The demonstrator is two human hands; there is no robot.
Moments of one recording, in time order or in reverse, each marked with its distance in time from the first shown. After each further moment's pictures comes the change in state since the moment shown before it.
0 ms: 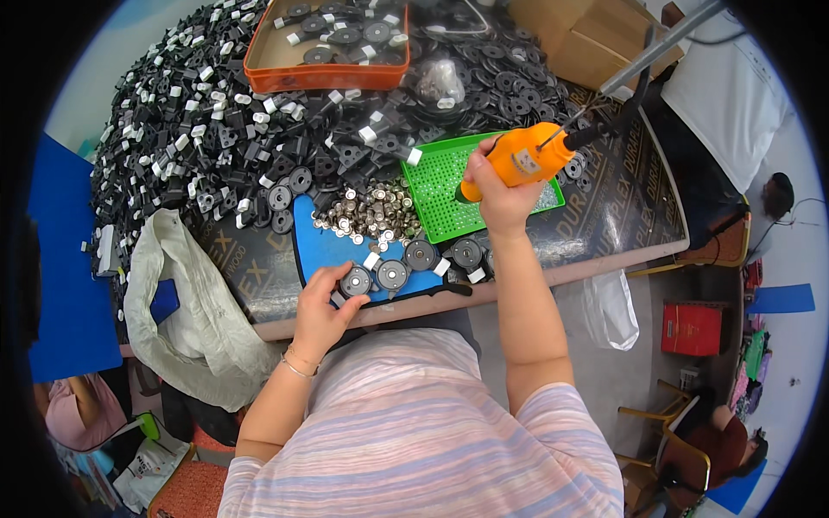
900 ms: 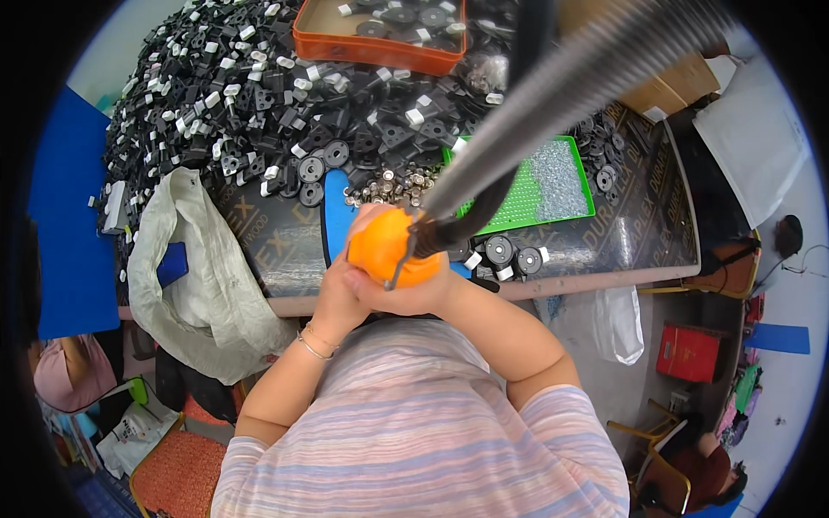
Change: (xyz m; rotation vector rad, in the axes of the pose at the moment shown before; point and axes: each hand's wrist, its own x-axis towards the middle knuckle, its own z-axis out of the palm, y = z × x) left_hand 0.000 -0.002 0.000 -0.070 0.052 0.034; right_hand -0.059 -0.025 0.110 0.007 -0.795 -0.068
